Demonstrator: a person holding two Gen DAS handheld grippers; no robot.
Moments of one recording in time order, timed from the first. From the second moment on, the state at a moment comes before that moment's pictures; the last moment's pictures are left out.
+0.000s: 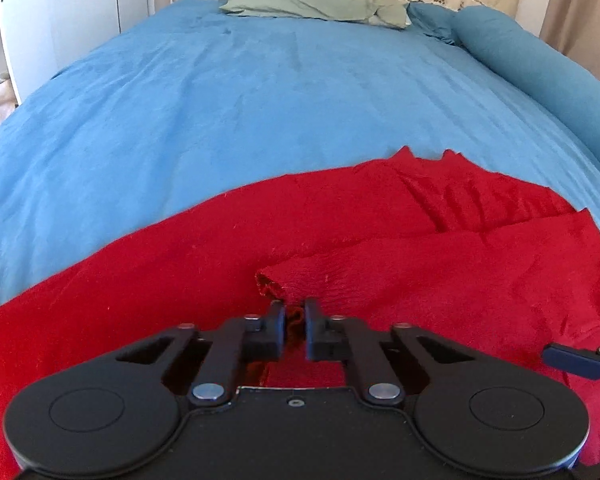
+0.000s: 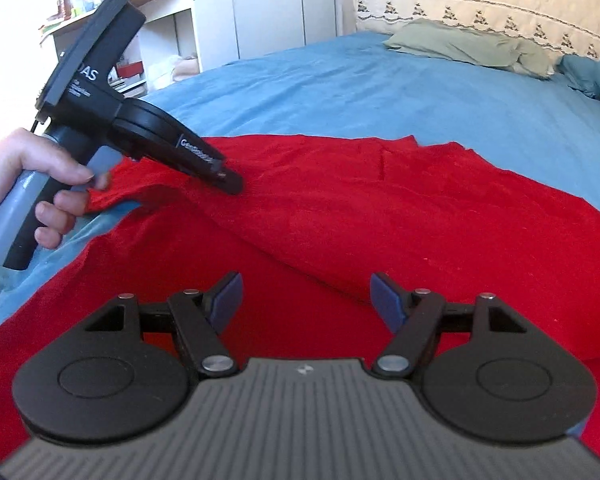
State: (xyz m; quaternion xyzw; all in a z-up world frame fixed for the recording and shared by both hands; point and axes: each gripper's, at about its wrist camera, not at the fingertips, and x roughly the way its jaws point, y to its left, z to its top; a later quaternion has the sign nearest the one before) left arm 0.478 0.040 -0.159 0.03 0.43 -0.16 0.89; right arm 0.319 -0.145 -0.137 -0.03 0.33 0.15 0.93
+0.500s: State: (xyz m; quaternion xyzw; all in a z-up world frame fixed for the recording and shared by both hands) left arm 0.459 0.047 -0.142 0.05 0.36 -0.09 0.93; right arm 0.301 -0.206 -0.124 -0.02 0.32 0.07 0.94
